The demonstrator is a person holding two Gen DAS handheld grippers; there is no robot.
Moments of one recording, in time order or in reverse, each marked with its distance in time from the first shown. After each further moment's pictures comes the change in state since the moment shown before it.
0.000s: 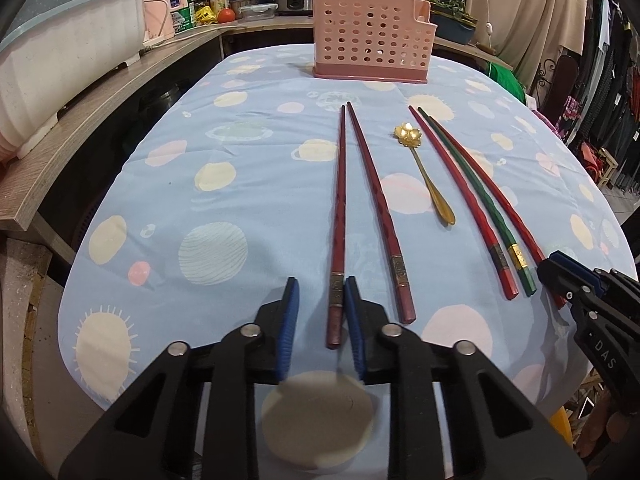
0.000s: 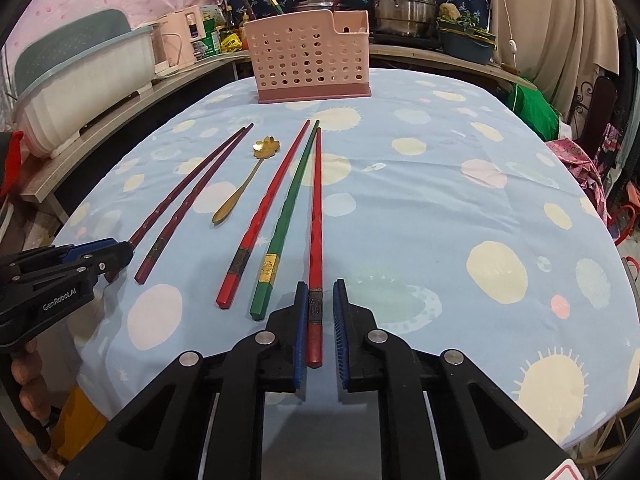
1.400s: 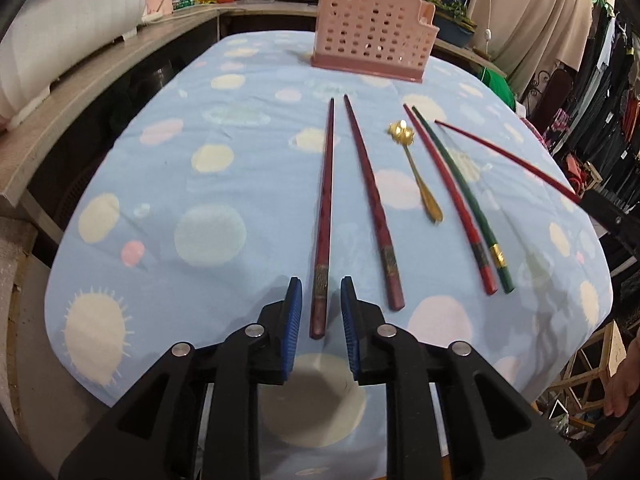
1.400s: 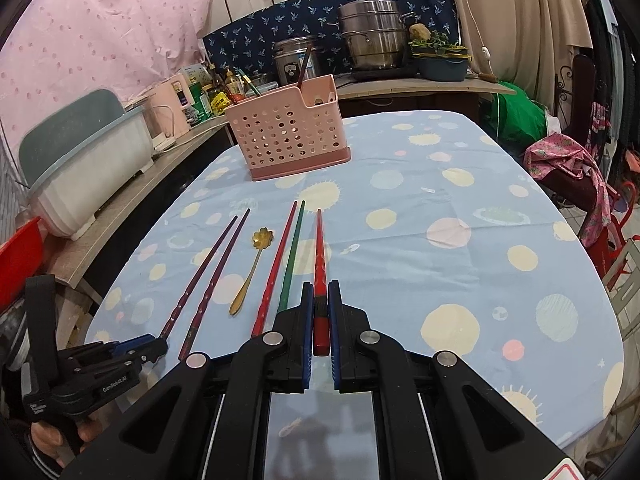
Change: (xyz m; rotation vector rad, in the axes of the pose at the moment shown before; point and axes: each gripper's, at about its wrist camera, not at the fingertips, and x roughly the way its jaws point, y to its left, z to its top) left arm -0.004 0.010 -0.001 -0.062 0.051 -0.089; right arm -0.050 -0.033 0.044 0.151 -0.131 0.067
